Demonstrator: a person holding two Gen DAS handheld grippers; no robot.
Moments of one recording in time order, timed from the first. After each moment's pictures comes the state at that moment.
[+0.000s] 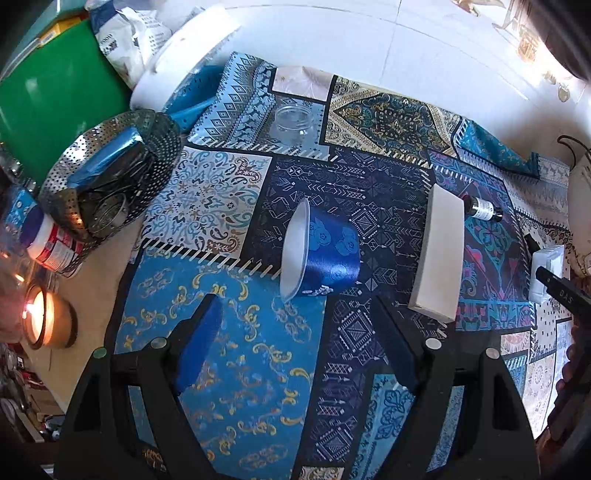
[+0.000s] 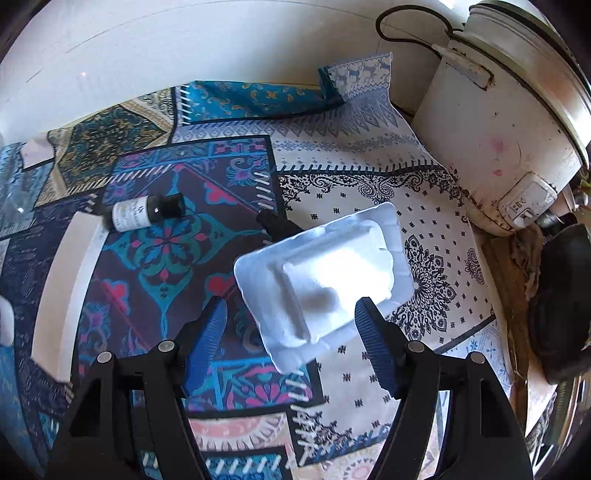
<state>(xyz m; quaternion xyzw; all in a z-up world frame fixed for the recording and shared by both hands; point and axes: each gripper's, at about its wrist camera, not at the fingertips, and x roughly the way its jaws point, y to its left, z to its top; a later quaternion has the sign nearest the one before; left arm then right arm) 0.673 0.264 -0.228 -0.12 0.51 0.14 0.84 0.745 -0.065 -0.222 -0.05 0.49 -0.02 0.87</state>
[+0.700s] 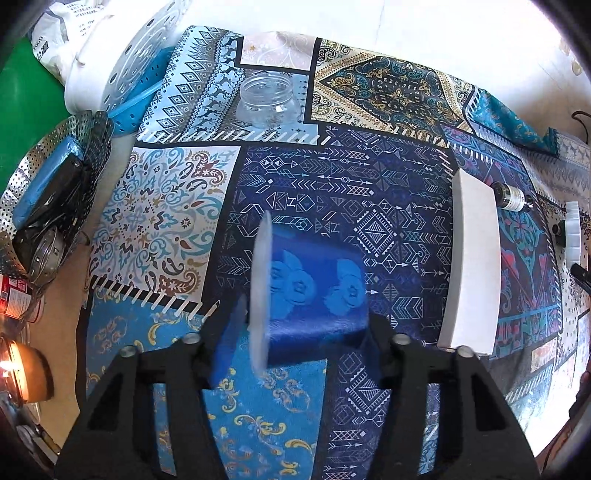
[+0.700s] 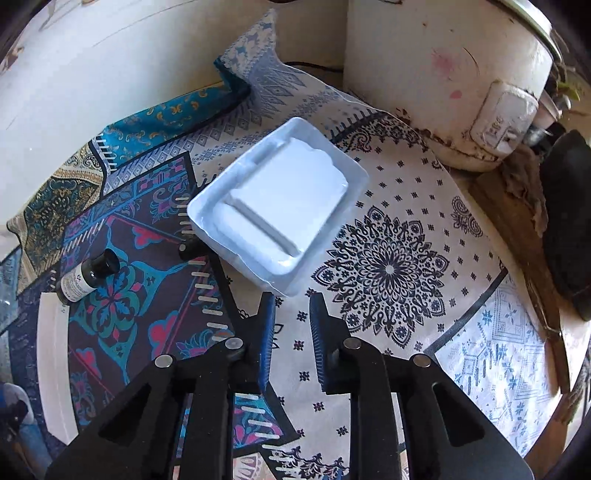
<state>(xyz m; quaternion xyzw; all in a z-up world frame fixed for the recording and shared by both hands) 0.722 0.268 -0.270 -0.09 0.54 0.12 0.83 0.750 -0.144 -0.221 0.09 0.50 -0.07 0.86</state>
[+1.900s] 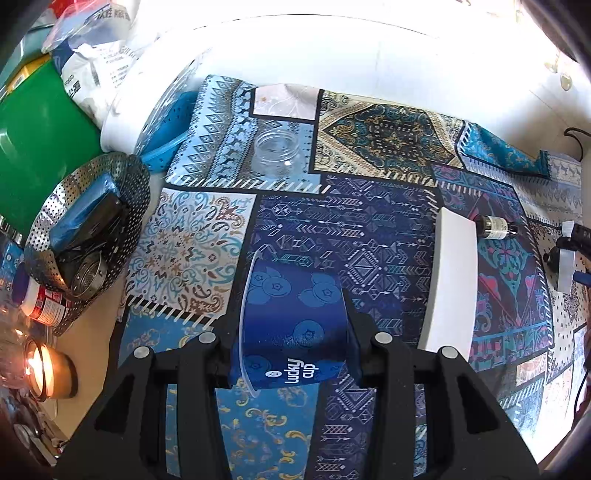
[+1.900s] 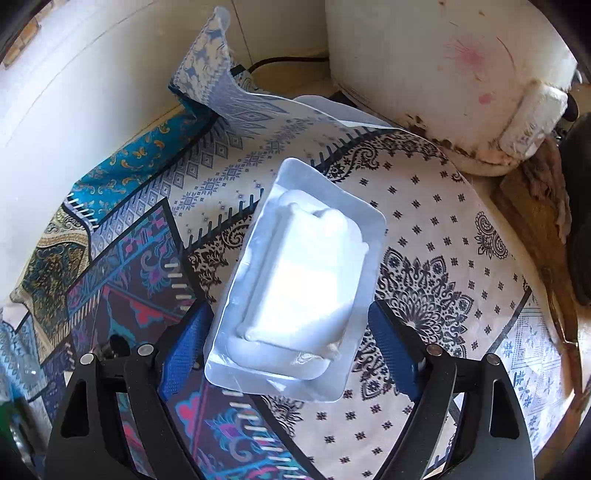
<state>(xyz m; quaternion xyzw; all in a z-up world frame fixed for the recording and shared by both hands) 0.715 0.256 -0.227 -0.07 0.48 0.15 0.86 0.797 -0.165 -0.218 0.17 0.51 -0.09 0.84</state>
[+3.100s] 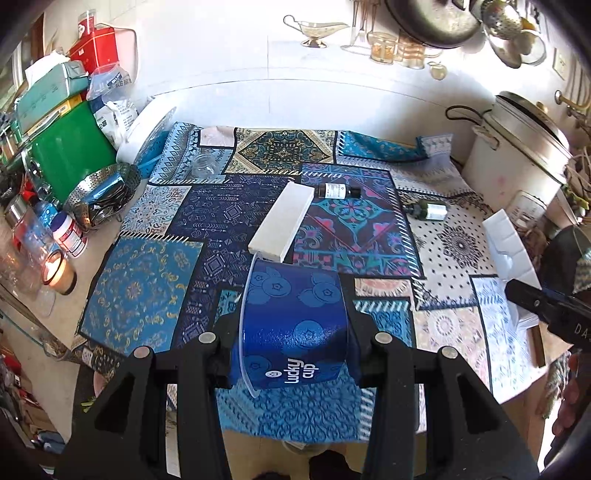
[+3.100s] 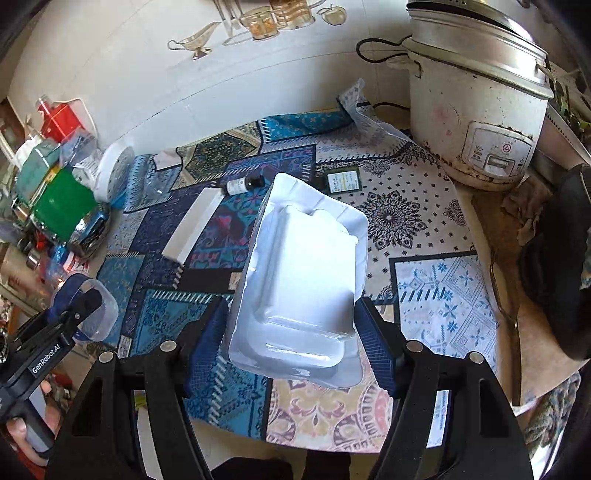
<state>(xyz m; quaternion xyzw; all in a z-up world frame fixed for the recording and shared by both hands) 0.563 0.047 -0.143 -0.07 0.41 0.12 0.90 0.592 -0.192 -0.139 0.04 0.45 0.21 0.87</state>
